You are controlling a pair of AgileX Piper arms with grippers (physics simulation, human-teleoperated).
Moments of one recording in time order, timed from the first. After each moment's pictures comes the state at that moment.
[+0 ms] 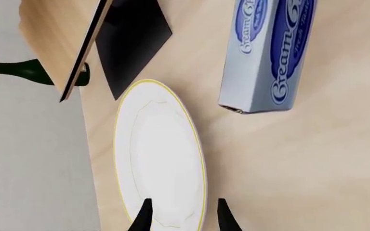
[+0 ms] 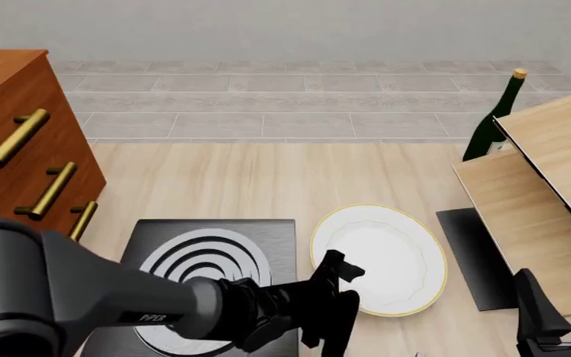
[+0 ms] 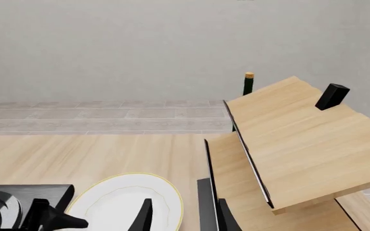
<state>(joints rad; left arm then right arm) -0.99 1.97 -0.92 -0.36 1.23 0.00 0.00 0.00 0.00 0.01</state>
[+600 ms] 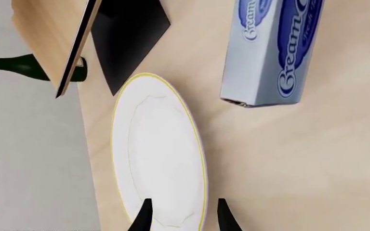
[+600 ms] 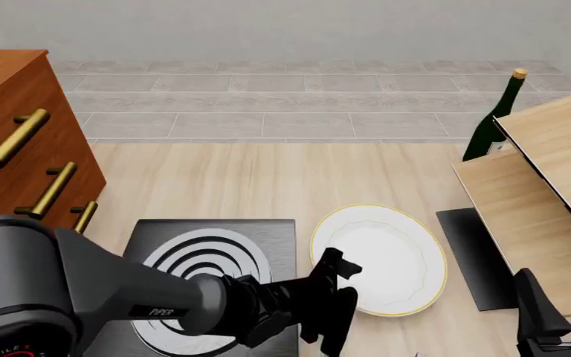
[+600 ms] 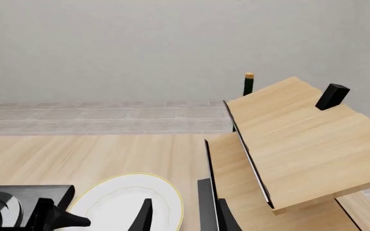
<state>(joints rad) -0.97 2.00 -0.94 -0.37 1.24 0.00 0.00 0.00 -0.01 0.01</state>
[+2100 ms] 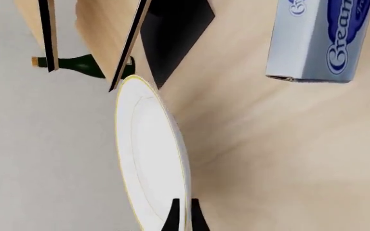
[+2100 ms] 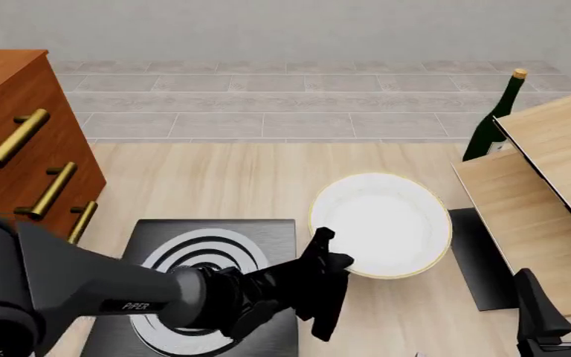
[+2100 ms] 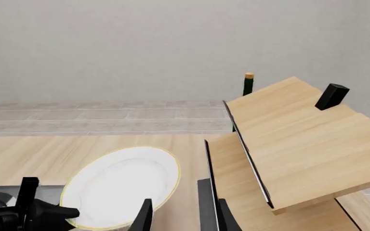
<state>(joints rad) -0.93 1.93 -0.89 -0.50 1.34 0.00 0.00 0.00 -0.01 0.01</state>
